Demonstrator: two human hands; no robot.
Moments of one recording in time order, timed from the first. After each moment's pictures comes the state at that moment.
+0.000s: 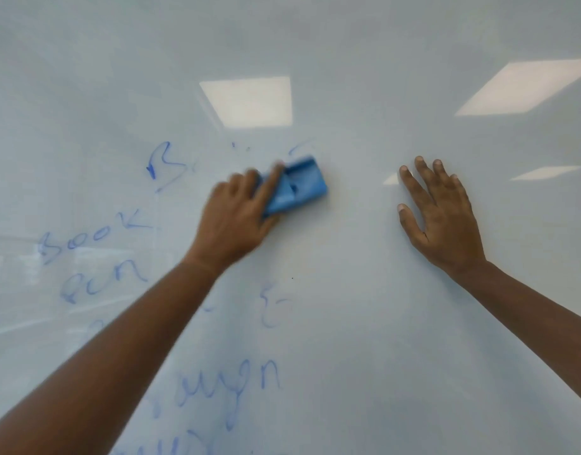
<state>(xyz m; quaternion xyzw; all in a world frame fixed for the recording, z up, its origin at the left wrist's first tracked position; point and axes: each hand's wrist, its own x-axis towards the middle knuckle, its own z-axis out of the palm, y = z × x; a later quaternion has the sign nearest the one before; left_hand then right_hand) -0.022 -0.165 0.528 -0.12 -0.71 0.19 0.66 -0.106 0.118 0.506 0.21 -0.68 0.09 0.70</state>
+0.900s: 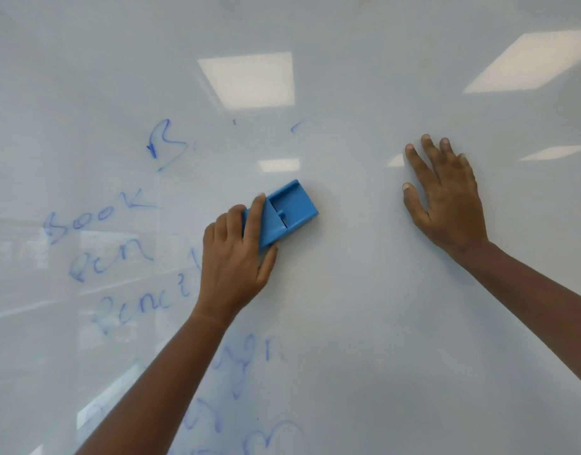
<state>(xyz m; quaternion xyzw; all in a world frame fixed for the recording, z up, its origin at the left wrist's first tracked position) -0.026 -0.161 0.448 -0.07 -0.72 0.05 0.69 -0.108 0.116 0.502 0.20 -0.68 0.10 0.70</state>
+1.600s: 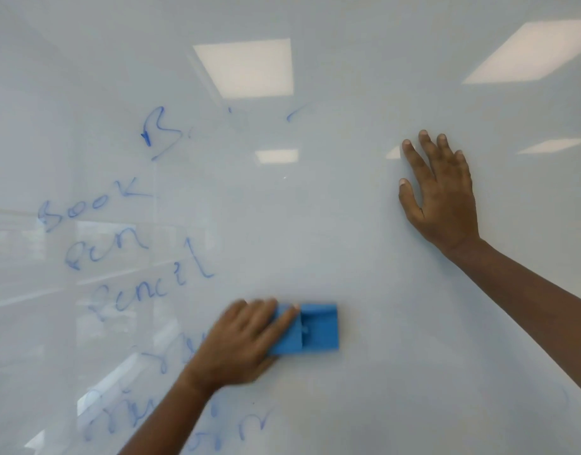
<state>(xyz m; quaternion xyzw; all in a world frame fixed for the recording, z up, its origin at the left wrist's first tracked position) -0.040 -0.179 0.348 -0.27 -0.67 0.25 0.64 -0.110 0.116 0.494 0.20 -0.68 0.11 0.70</state>
